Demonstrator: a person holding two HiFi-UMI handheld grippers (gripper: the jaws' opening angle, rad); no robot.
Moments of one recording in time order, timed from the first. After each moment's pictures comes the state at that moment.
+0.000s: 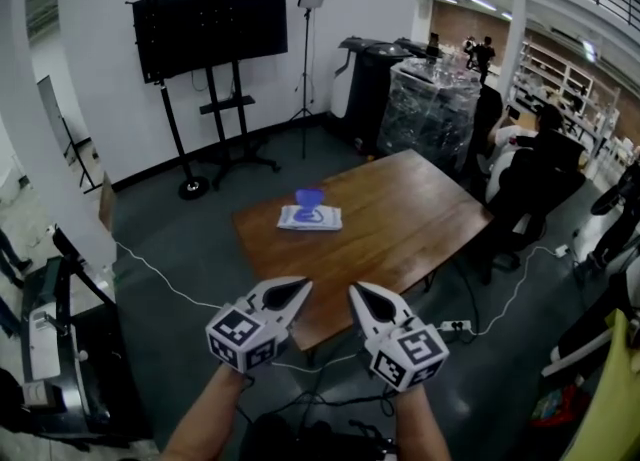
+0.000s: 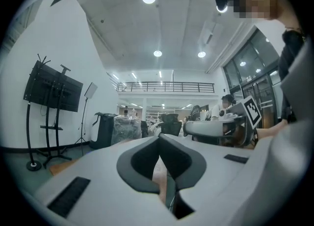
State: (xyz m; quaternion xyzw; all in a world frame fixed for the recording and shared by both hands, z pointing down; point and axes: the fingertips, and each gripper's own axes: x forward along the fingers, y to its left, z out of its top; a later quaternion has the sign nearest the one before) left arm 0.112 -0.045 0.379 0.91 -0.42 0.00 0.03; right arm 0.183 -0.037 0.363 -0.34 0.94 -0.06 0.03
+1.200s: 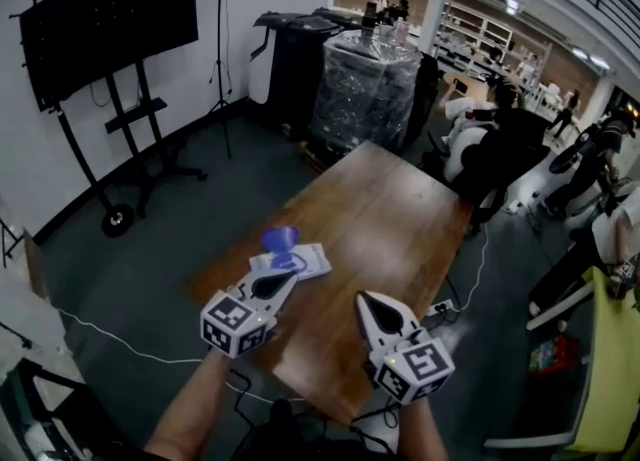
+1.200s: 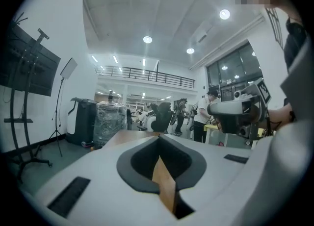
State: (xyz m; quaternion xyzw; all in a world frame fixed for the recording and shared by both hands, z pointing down) left arm 0.011 -0.325 0.446 0.96 -0.27 0.05 0.05; right arm 0.099 -0.244 0.392 -0.52 0.85 -0.06 -0.02
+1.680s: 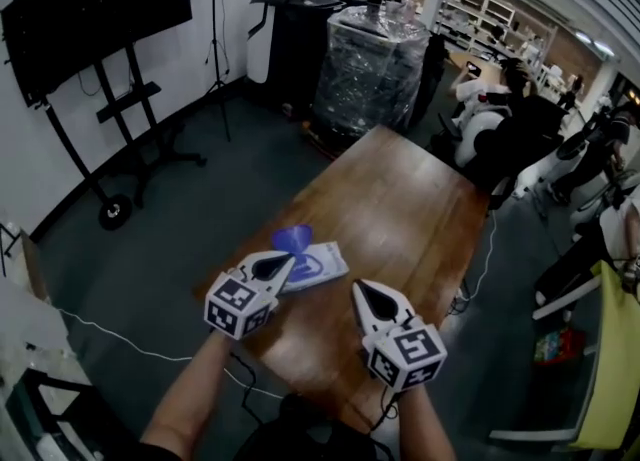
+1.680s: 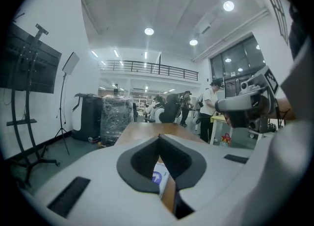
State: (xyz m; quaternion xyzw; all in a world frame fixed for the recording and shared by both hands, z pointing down) left arm -0.011 -0.419 0.489 0.95 -0.29 0.09 0.05; right arm 0.077 -0.326 0.437 -0.55 0.83 -0.11 -0.07
